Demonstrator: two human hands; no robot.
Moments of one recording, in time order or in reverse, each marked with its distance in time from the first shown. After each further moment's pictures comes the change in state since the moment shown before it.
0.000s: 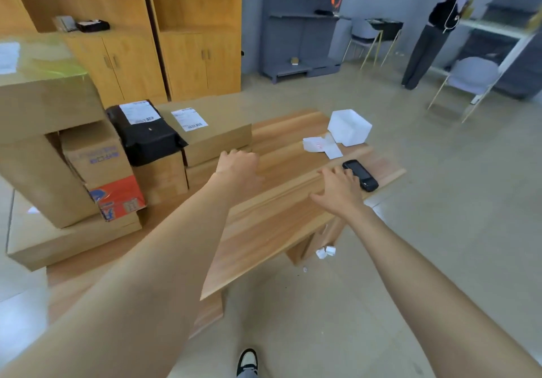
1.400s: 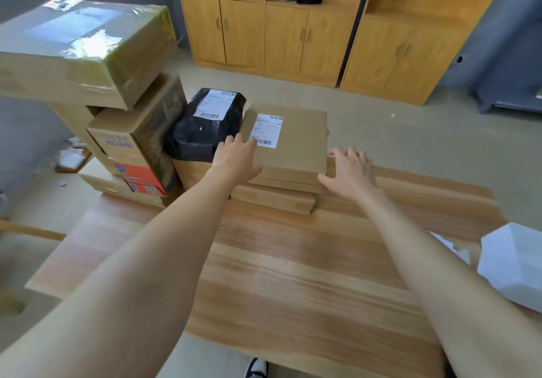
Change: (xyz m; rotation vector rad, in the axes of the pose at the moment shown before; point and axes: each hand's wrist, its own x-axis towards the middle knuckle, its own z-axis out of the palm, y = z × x) left_hand 0.179 -0.080 0.020 -0.083 0.047 -0.874; right_hand 0.375 -0.078 0.023 -0.031 -0.097 -0.804
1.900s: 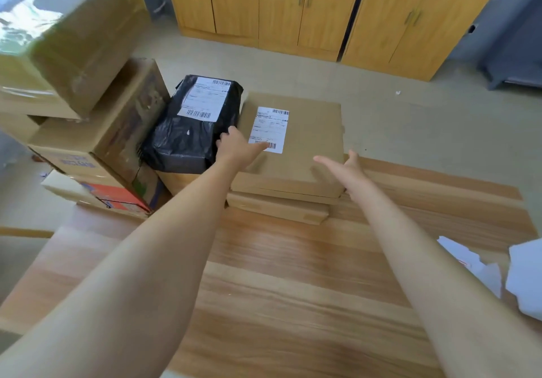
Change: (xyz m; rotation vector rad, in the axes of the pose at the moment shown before) left_hand 0.101 -0.019 0.039 -0.722 -0.140 -0.442; right_hand 0.093 -0.014 0.055 1.067 -0.230 0.594
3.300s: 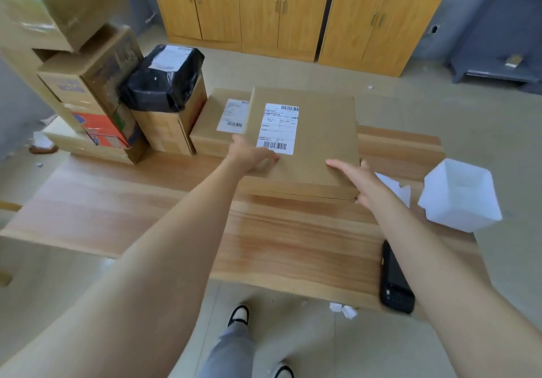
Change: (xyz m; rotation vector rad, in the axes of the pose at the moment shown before) left_hand -0.219 0.013 0.097 -0.355 -0.131 -0.071; right_hand -0.146 0.160 -0.153 0.258 -0.038 -0.005
